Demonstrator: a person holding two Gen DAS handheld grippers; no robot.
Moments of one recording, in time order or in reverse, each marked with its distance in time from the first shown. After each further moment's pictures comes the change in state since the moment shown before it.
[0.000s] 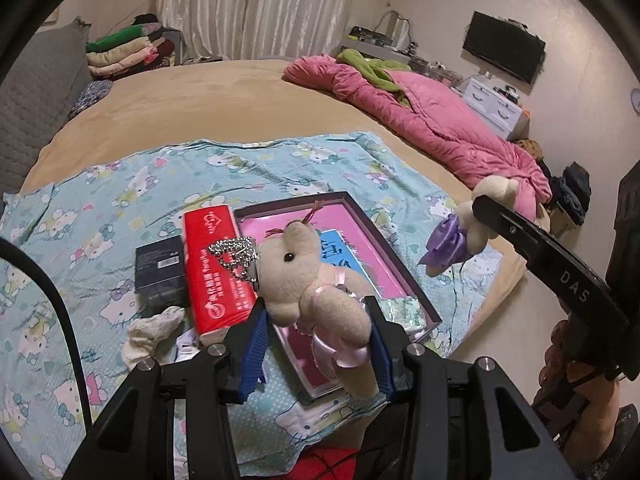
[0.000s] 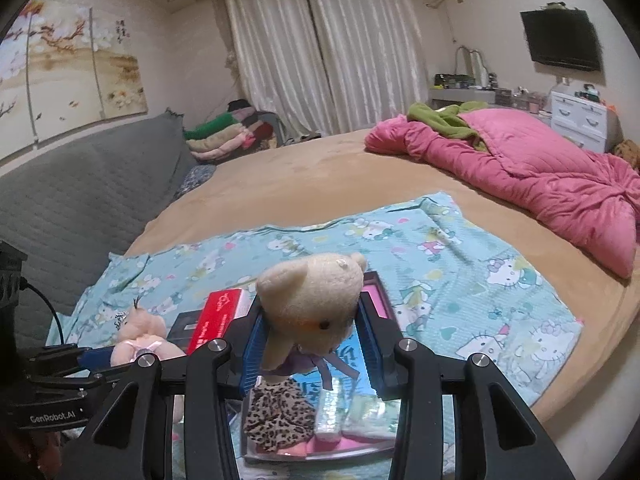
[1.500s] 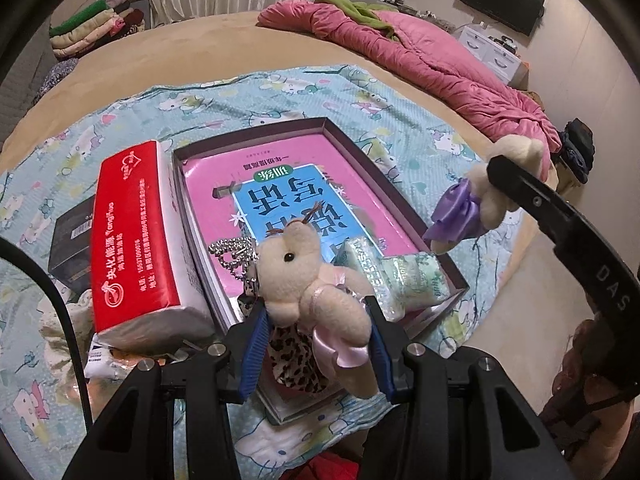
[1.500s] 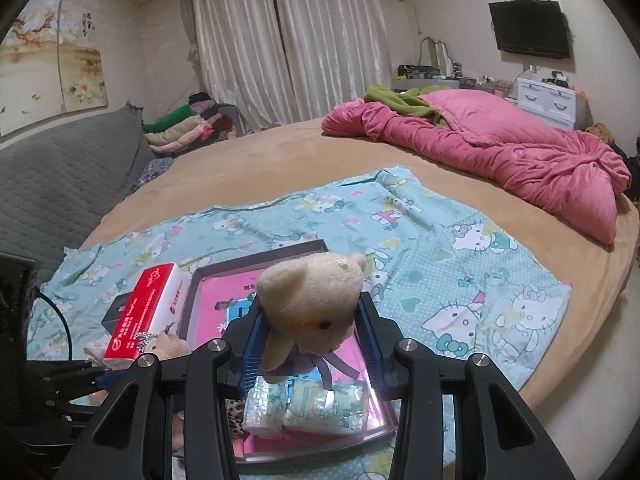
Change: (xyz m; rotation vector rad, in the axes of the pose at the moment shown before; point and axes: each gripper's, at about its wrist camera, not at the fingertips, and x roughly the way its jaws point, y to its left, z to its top) left arm 0.118 -0.025 -0.022 0.048 0.171 -0.023; right arm 0.047 -0.043 -0.052 0.025 0.020 -0.124
